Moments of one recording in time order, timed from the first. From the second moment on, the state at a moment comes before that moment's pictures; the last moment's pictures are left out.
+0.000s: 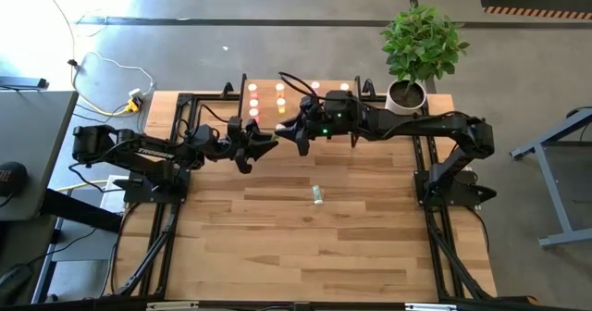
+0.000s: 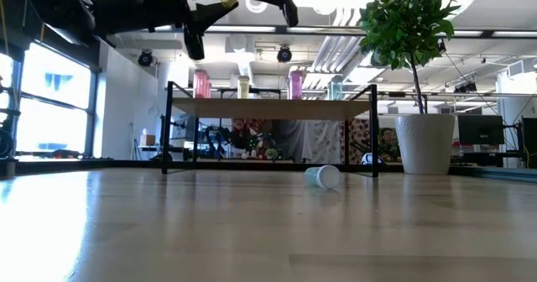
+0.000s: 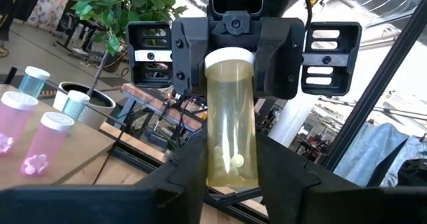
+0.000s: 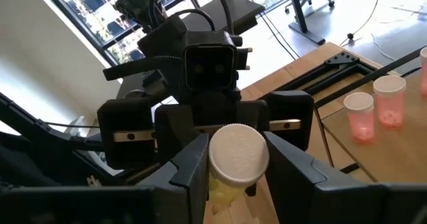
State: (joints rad) left arm 0.29 1.25 0.42 1.09 0.09 -0.54; right arm -0.17 1.62 1.39 0.01 -0.14 0.46
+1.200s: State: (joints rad) left arm 0.51 1.19 0.42 0.95 0.20 -0.52; right arm -0.32 1.60 1.39 0.04 -0.02 0.20
